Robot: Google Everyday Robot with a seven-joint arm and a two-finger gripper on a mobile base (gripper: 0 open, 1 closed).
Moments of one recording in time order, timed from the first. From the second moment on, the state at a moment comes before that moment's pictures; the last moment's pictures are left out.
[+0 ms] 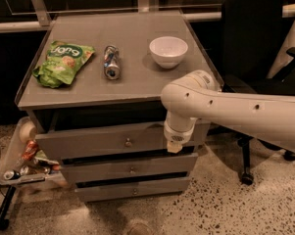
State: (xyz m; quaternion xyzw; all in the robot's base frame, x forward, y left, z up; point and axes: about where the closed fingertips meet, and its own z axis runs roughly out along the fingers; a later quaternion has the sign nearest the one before) arm 0.533 -0.108 0.644 -0.62 0.78 -0.01 0.05
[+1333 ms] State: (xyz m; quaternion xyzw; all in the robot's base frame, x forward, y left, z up) arm 0.572 -0.102 0.642 -0.62 0.78 -0.04 0.05
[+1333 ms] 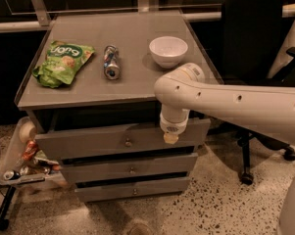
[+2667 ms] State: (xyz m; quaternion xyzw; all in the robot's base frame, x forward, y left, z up) arm 0.572 -0.102 0.642 -0.62 0.78 -0.04 0.05
